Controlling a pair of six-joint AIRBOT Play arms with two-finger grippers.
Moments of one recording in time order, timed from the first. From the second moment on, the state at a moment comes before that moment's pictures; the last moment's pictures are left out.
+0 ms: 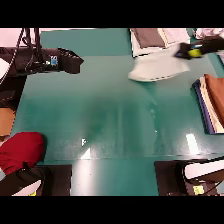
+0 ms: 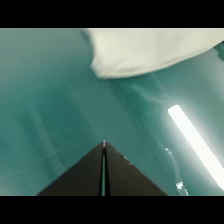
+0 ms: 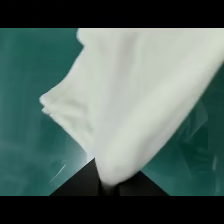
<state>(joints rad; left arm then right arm) -0.47 -1.05 1.41 1.27 -0.88 -1.54 -0.28 -1.60 1.80 -1.08 1.23 1.37</state>
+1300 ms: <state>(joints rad) -0.48 -1.05 1.41 1.22 -0.92 -1.57 -0.81 -1.40 1.80 -1.00 1.08 1.32</state>
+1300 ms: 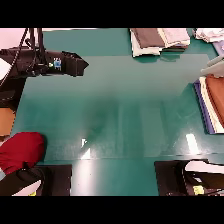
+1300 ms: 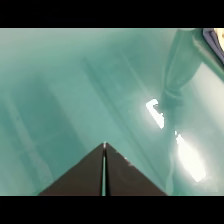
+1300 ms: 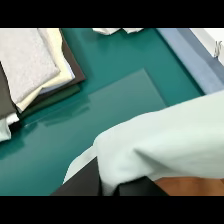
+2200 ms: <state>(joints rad) -0.48 -1.05 1.41 1.22 -0.94 -1.57 -1.03 -1.17 1.30 -1.39 1.29 1.30</state>
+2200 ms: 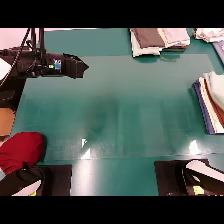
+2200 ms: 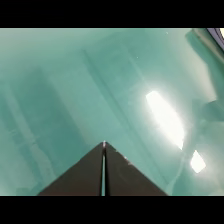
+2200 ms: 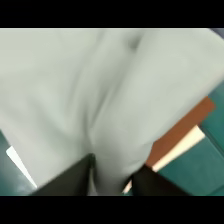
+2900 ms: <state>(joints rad) -0.48 -1.06 1.41 1.22 -0.94 -1.56 -0.64 -0.97 1.22 -1.08 1.15 1.30</state>
